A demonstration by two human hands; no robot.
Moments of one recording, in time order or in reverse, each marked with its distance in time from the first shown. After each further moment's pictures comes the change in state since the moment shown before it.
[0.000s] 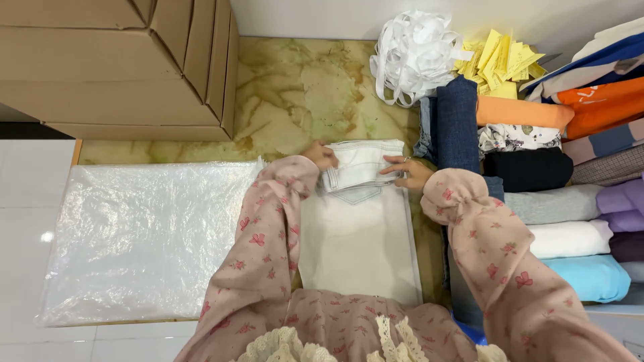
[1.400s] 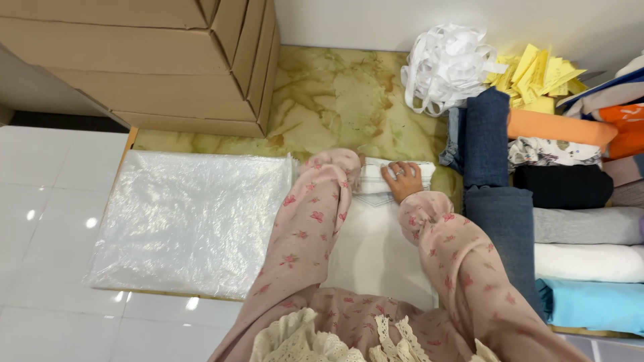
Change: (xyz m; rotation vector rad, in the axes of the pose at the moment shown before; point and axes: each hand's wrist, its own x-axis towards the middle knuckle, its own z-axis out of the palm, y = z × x) left_hand -0.025 0.056 0.011 0.699 0.111 0.046; right_hand 0.048 0.006 0.109 -1.111 0.940 -0.536
